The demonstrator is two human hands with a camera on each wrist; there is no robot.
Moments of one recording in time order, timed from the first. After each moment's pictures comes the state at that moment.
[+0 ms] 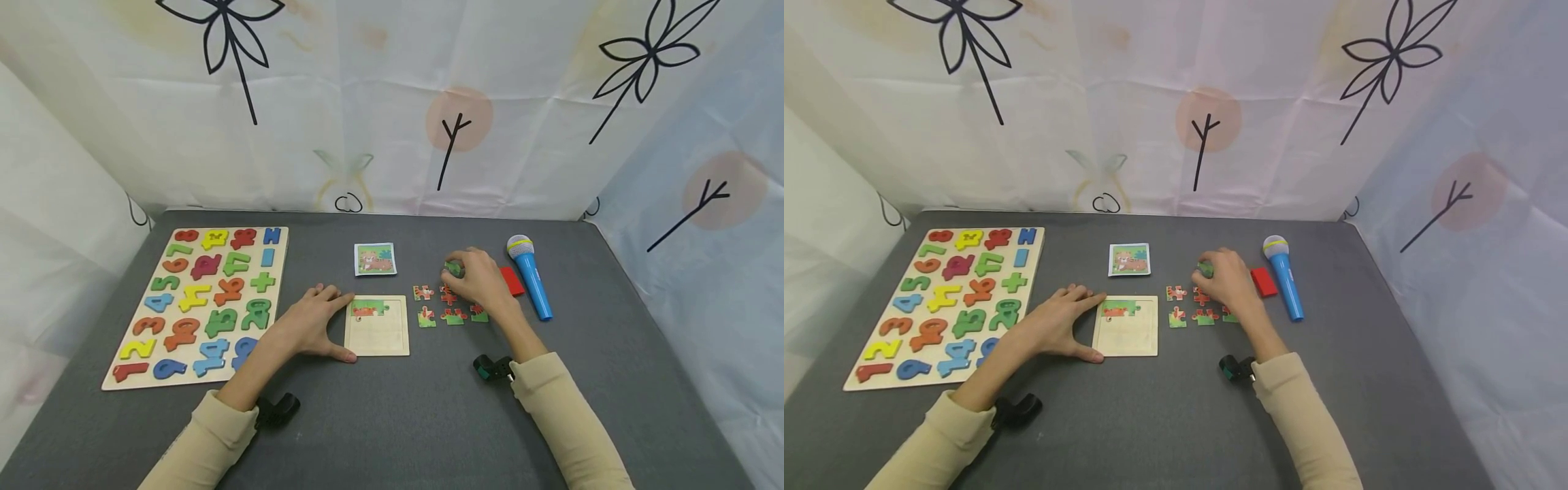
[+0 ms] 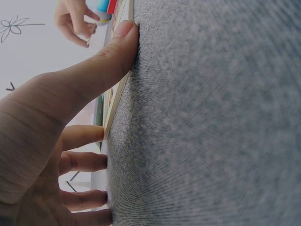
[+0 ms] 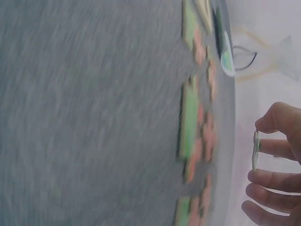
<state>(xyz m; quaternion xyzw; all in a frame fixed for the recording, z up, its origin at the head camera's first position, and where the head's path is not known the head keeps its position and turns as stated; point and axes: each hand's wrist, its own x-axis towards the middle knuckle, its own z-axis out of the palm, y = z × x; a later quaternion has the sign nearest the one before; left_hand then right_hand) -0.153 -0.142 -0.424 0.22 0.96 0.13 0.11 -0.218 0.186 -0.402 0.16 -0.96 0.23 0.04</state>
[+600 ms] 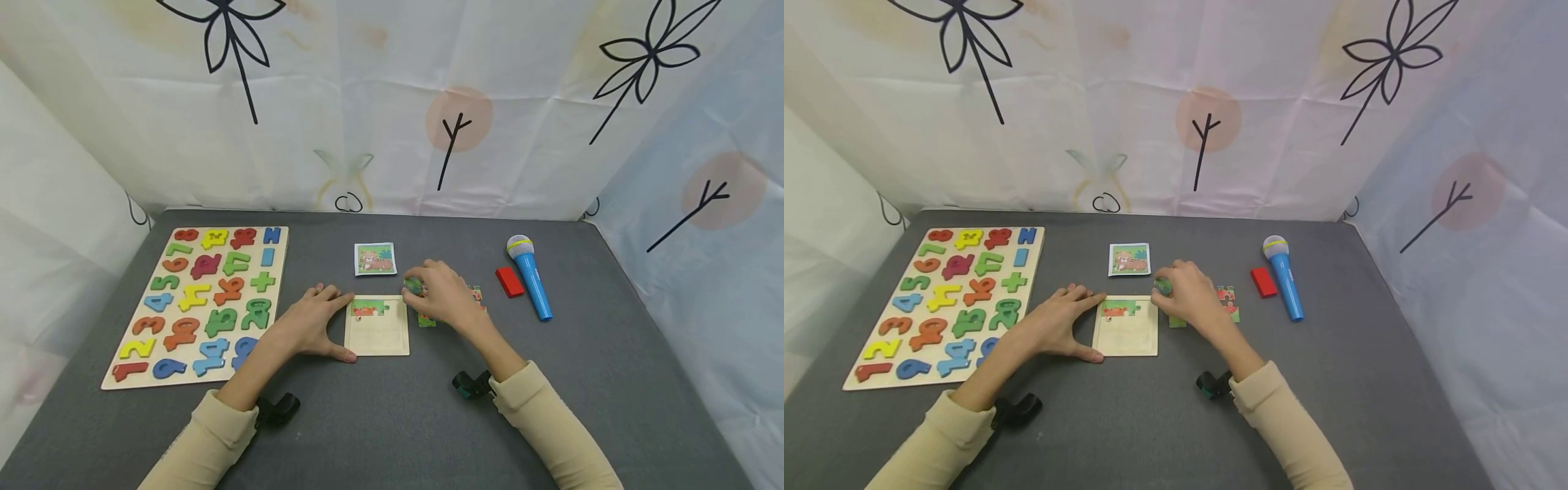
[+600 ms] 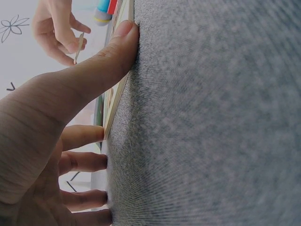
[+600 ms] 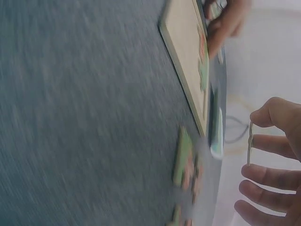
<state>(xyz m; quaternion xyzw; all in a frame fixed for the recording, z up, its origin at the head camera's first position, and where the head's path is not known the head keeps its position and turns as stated) -0.153 -0.143 -0.425 0.23 0.96 0.13 0.10 -0.188 0.127 -0.395 0.25 -0.95 0.20 0.02</state>
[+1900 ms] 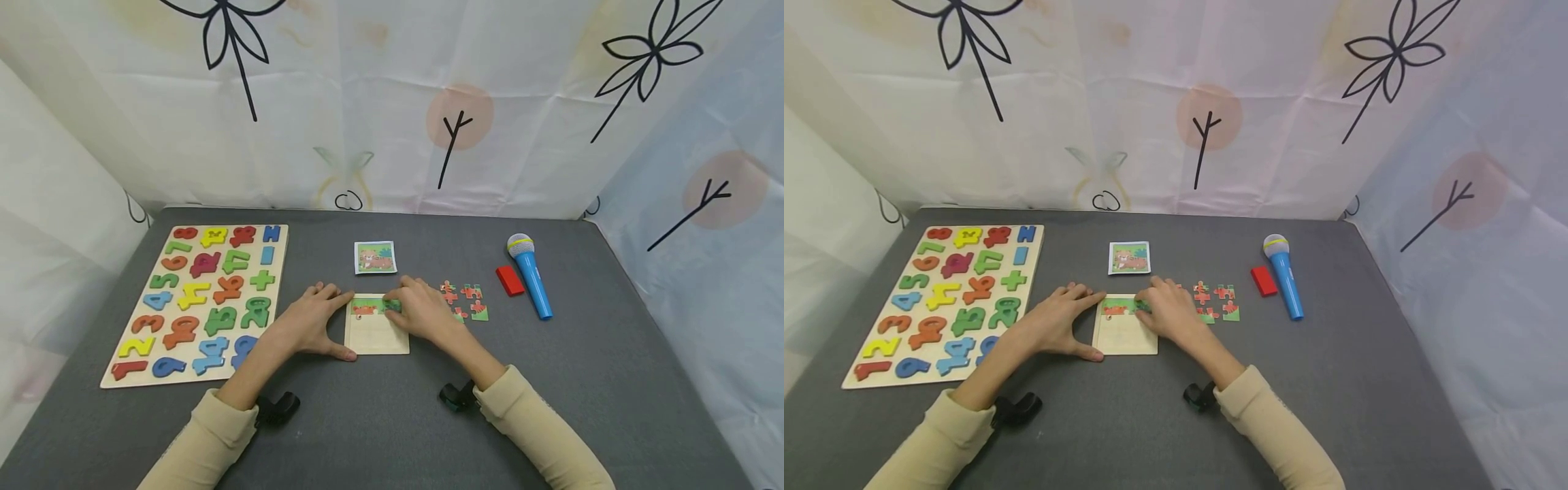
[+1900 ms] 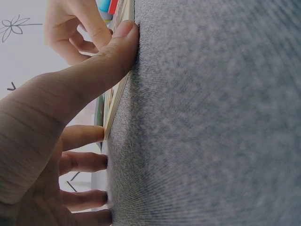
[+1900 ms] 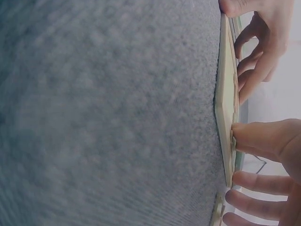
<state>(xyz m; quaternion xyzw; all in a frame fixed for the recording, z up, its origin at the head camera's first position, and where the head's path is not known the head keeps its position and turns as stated) -0.152 -0.145 -0.426 0.23 0.96 0.13 0.10 -0.174 0.093 -0.413 0.26 -0.96 0.12 -0.05</state>
